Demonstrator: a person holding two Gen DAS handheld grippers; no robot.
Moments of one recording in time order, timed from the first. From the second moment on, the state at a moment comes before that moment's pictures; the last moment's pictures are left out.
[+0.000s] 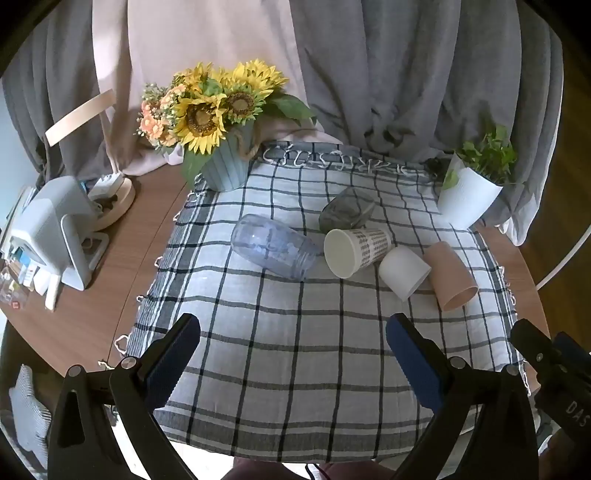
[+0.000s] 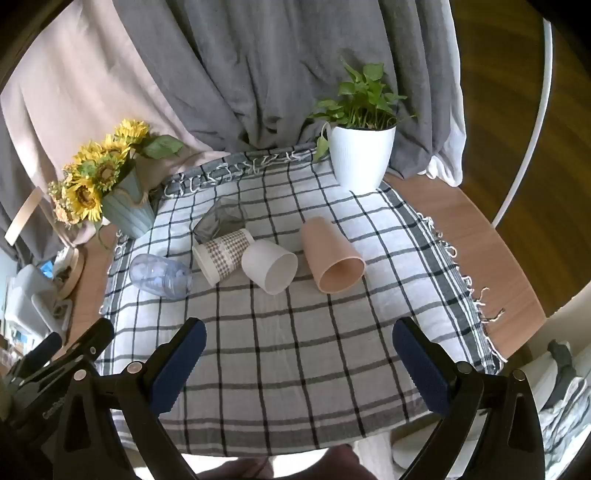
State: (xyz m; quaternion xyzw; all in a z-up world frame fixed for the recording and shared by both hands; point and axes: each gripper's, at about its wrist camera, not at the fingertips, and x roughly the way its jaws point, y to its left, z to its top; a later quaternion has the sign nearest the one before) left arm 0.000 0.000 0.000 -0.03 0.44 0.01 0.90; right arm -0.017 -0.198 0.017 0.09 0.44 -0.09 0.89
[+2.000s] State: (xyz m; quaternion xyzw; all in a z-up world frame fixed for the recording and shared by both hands) left arm 0.000 0.005 -0.002 -0.03 0.44 0.02 0.90; right arm -0.010 -0.194 0.015 0.08 0.45 -0.07 0.89
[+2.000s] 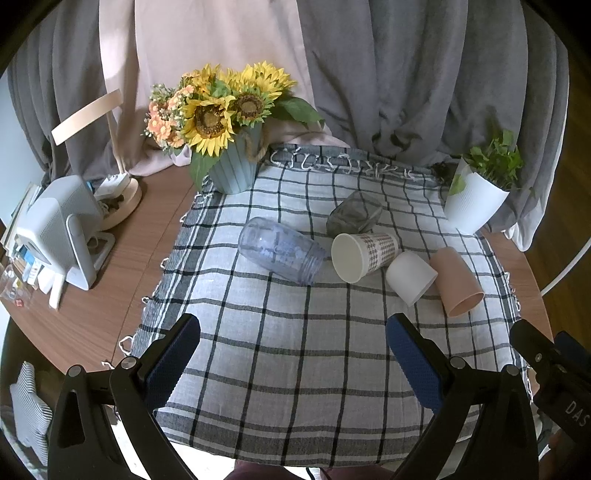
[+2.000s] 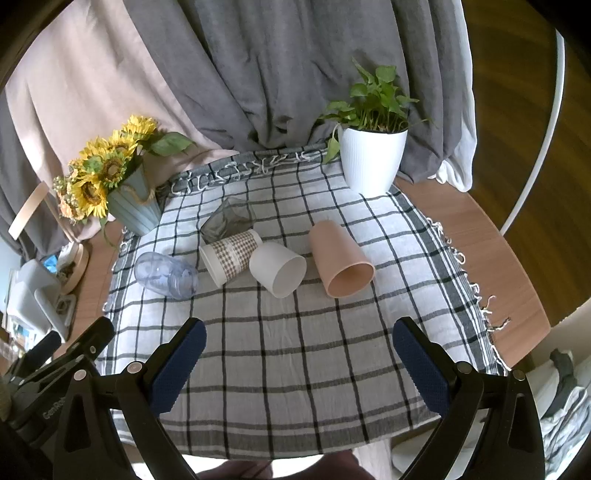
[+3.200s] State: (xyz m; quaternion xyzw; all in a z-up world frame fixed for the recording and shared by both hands) left arm 0.010 -0.004 -0.004 -0.02 0.44 0.02 0.90; right arm -0.005 -0.198 0.007 0.08 0.46 -0.08 0.88
